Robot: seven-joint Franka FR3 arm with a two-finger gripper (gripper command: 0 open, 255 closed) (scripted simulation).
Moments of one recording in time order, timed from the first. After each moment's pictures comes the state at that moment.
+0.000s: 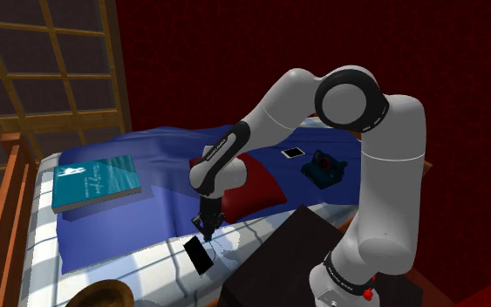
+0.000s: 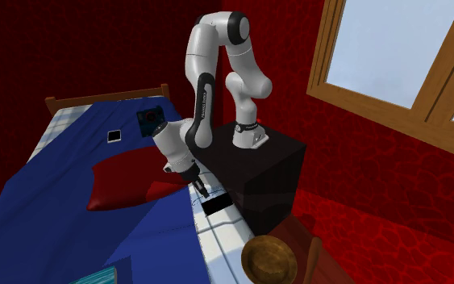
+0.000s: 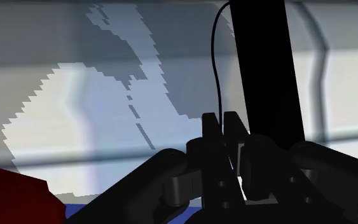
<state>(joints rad) 0.17 0.43 0.11 -2.33 0.50 2.45 0.09</state>
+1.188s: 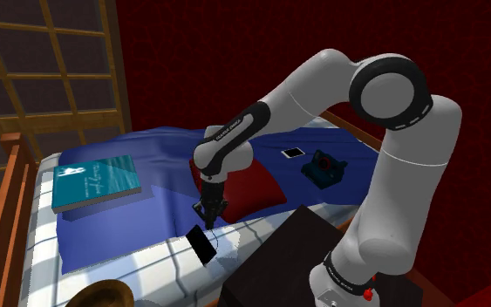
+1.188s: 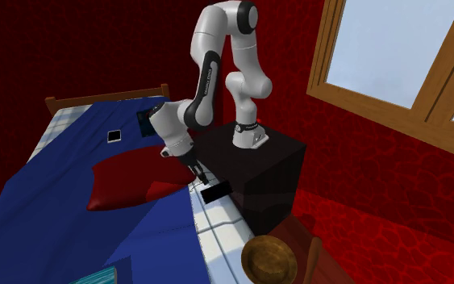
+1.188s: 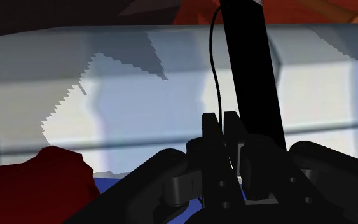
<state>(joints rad) 0.17 0.24 0.10 -2.36 0.45 2.30 0.16</state>
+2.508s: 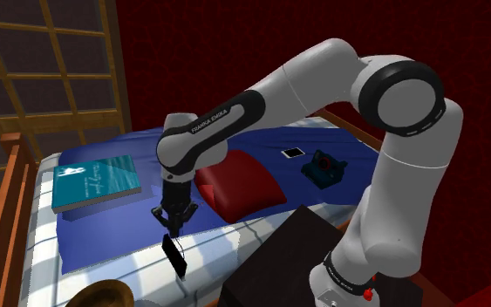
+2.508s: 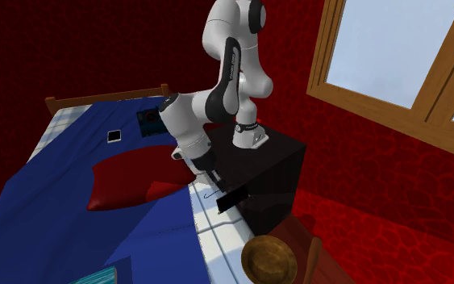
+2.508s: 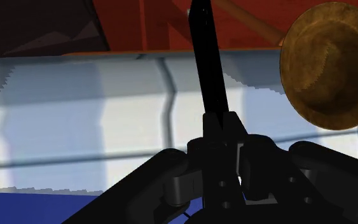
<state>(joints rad) 0.30 0.25 0.19 -2.17 0.44 2.20 0.43</state>
